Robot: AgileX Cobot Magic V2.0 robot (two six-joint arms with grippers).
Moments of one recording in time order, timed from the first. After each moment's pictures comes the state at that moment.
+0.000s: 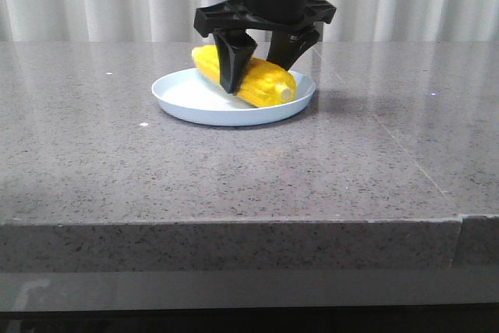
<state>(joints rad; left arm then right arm) -0.58 0.80 -0.90 0.06 0.85 -0.03 0.52 2.04 -1.84 0.06 0.93 -0.05</state>
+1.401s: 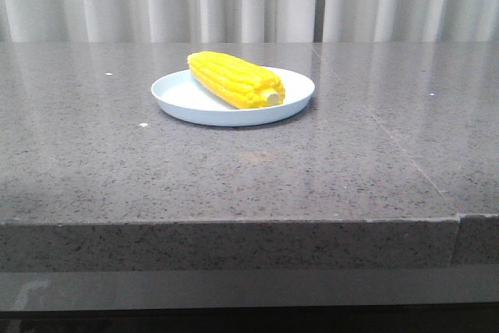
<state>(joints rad) -0.58 0.80 -0.90 0.06 0.82 -0.03 0.50 0.83 -1.06 0.03 0.97 -0.05</state>
